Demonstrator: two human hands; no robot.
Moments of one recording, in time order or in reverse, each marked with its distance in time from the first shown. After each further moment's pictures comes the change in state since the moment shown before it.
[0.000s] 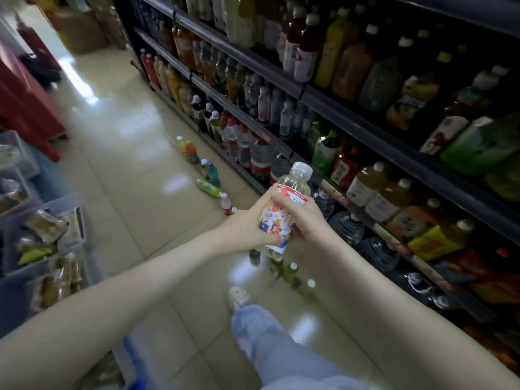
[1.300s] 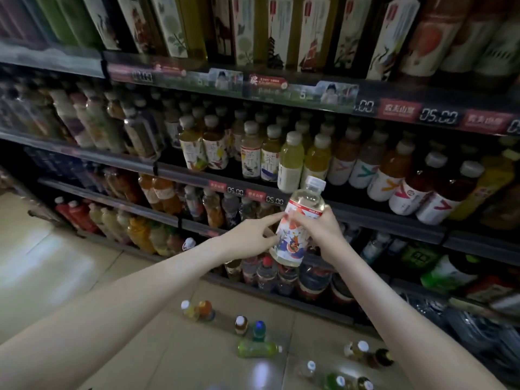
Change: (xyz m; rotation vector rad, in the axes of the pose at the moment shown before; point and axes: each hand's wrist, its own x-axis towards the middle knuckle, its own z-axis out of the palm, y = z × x) left_hand 0.486 -0.244 -0.634 0.218 -0.352 0.427; right_hand 0.597 -0.285 0.372 -0.042 0.647 -0.218
